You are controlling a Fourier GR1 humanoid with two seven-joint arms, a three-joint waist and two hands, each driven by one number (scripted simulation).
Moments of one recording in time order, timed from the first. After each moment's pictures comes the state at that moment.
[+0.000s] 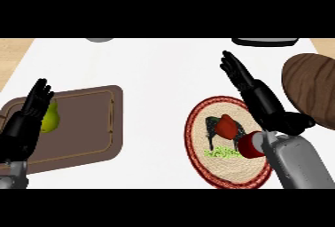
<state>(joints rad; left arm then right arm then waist) -0.05 0.49 -0.07 -1.54 0.25 0.18 -0.07 -0.37 -0.25 0.20 -1.52 -0.15 0.09 -0.08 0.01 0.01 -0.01</state>
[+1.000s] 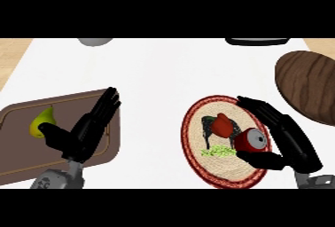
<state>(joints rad) -0.11 0.25 -0.26 -1.55 0.36 0.07 0.08 -0.07 -0.48 0.29 -1.70 0.45 -0.12 -0.13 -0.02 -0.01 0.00</state>
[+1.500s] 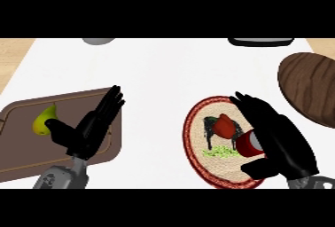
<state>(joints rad) -0.14 0.23 -0.27 -1.53 0.35 0.06 0.09 -0.18 -0.51 0.43 -1.94 0.71 0.18 0.51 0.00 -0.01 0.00</state>
